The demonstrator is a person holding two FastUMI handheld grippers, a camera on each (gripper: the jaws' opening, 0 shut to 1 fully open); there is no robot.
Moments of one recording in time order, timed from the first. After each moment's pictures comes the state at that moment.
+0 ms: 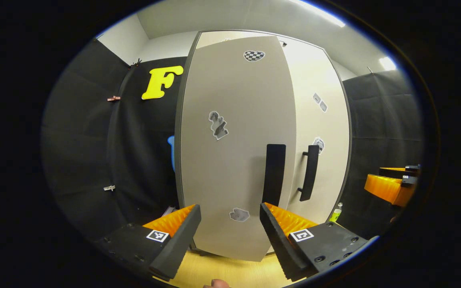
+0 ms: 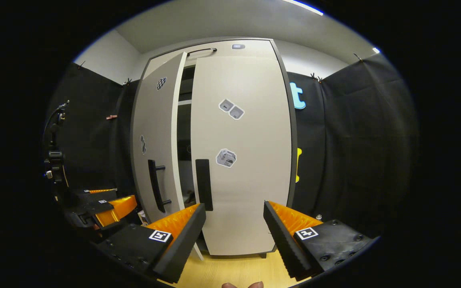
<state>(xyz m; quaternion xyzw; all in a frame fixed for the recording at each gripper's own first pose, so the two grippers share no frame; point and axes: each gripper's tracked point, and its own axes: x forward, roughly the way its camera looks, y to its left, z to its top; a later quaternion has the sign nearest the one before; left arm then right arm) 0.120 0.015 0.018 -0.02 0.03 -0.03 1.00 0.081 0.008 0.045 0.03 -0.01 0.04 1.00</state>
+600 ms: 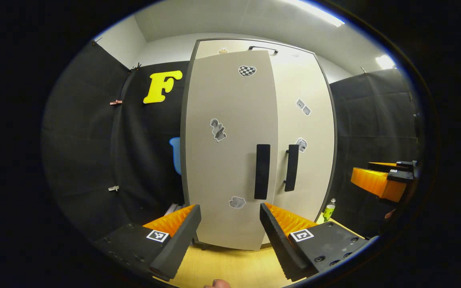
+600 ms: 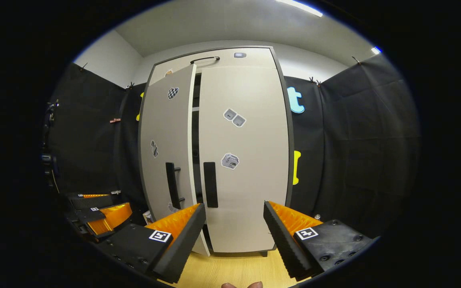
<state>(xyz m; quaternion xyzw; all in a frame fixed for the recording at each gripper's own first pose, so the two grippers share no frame) 0.061 0.012 0.023 -0.01 0.03 -0.04 1.00 0.049 0.011 0.053 0.03 -0.02 0.04 1.00</state>
